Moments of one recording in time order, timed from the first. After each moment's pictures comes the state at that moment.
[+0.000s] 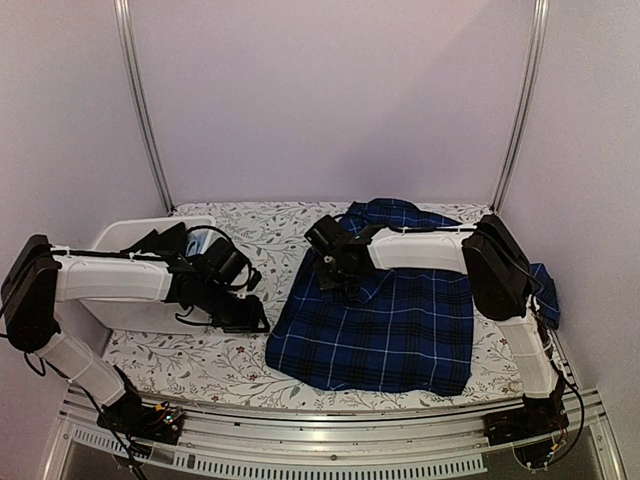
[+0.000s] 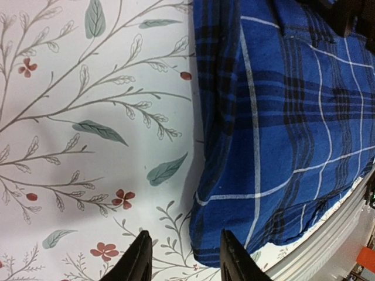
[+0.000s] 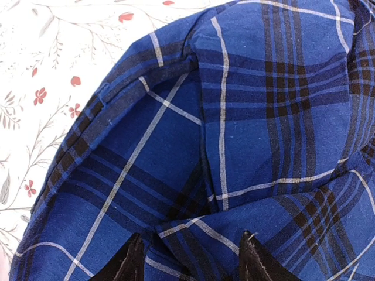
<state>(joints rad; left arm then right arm) -0.72 1.50 0.82 -0.43 0.19 -0.60 0.89 2.31 1.82 -0.53 0.34 0.48</state>
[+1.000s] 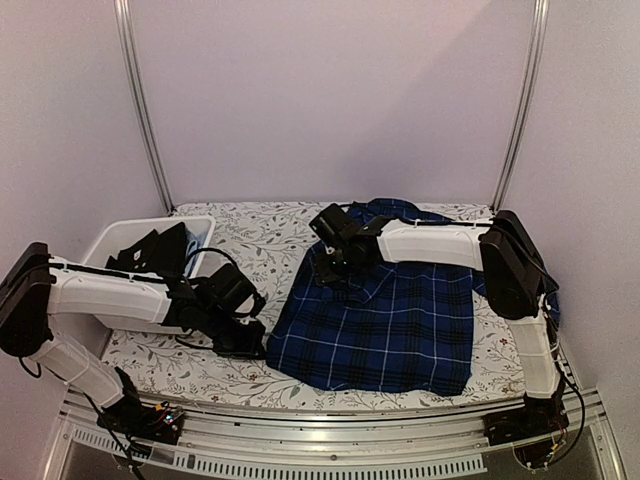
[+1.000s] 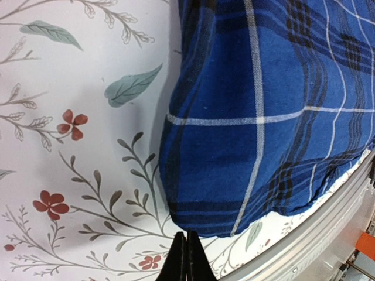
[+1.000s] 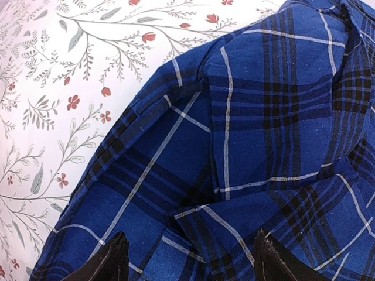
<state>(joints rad) -0.86 1.46 0.71 -0.41 0.20 -0.74 0.89 2.23 1.79 -0.52 0.29 0.45</state>
